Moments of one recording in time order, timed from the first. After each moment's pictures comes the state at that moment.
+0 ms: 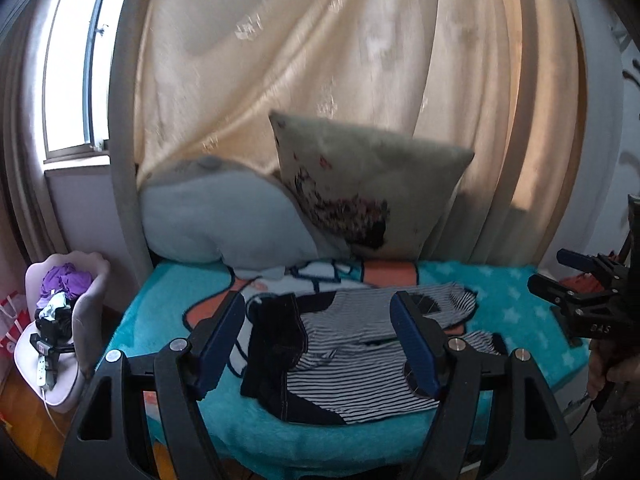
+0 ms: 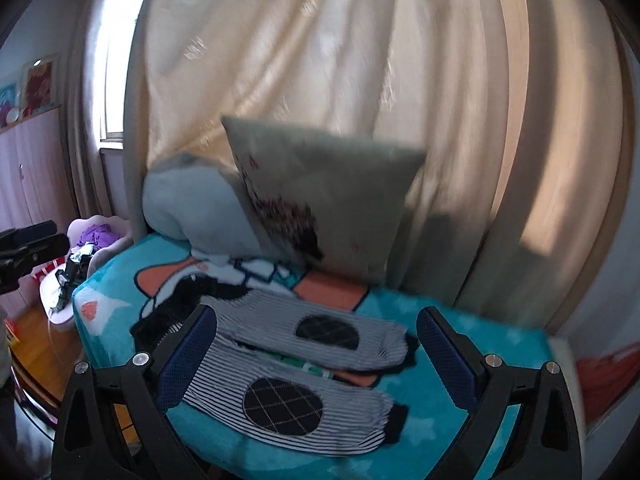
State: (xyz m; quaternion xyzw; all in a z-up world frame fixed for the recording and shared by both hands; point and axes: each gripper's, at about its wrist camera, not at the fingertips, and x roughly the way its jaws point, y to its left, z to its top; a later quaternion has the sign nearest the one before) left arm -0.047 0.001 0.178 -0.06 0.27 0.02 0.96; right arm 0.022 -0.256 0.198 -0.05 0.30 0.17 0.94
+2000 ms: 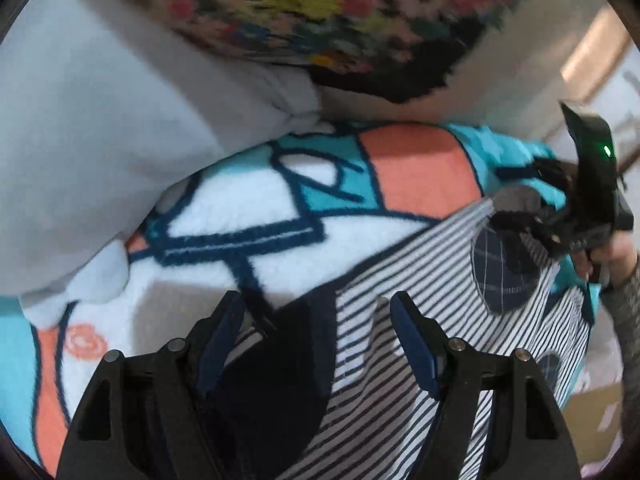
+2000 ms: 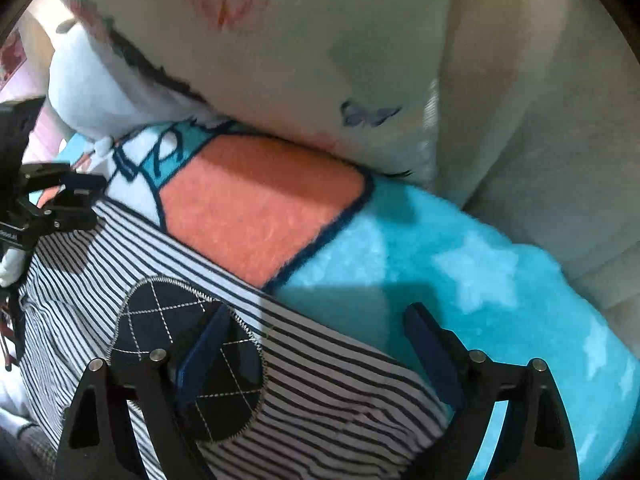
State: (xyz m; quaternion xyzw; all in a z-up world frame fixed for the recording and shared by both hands) left arm 0.271 -0.003 -0.023 -0.01 0.53 -0.19 0.83; right arm 0.308 -0.270 -0.033 -0.09 0.53 0.27 0.80
